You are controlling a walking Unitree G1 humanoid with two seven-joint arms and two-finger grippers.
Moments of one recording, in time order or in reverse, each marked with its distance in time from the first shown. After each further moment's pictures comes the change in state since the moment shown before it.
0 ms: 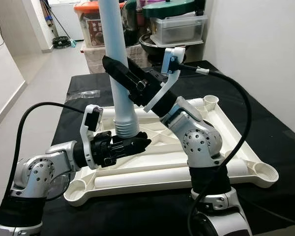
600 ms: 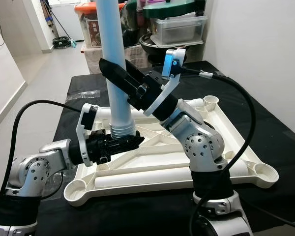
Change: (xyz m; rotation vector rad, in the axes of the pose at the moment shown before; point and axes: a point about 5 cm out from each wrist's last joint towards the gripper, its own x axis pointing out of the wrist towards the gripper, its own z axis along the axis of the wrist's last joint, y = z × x) left arm -0.008 0.007 0.004 0.086 0.020 0.089; right arm -0.004 0.009 0.003 0.006 -0.003 0.062
